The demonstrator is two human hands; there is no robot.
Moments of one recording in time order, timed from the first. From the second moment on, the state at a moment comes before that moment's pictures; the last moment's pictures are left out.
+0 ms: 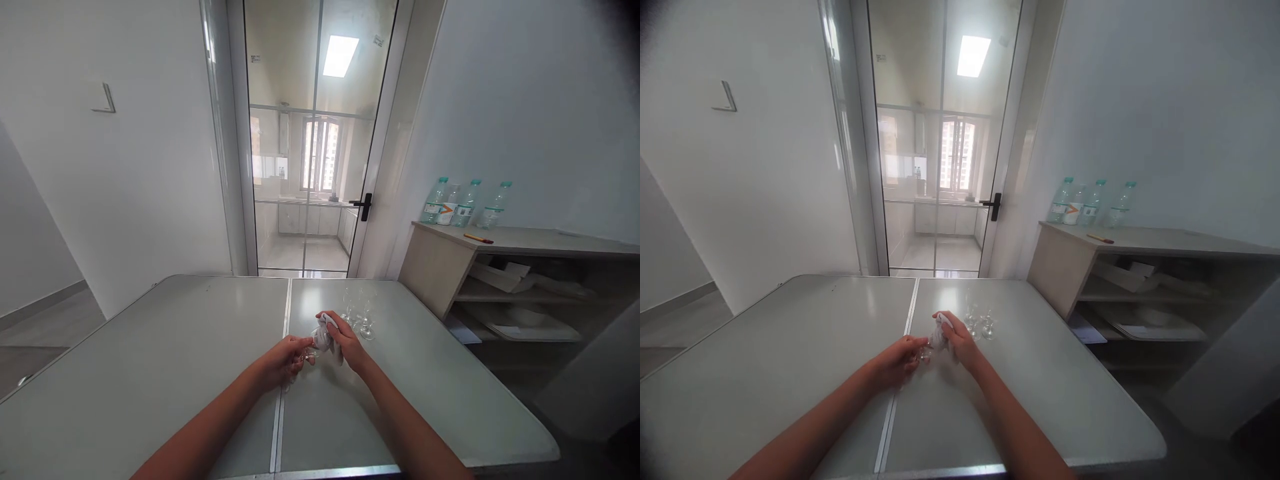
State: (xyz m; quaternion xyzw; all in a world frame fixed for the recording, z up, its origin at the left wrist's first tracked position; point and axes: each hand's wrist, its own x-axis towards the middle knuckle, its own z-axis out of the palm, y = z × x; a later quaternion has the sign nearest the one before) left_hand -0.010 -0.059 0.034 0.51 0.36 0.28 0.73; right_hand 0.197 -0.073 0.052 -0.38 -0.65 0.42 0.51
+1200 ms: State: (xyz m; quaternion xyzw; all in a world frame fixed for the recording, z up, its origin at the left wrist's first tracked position) left_hand -0.013 -0.056 0.033 0.51 0.40 0.26 0.71; right_hand 0.198 -0.065 0.043 -0.38 -0.73 0.38 0.42
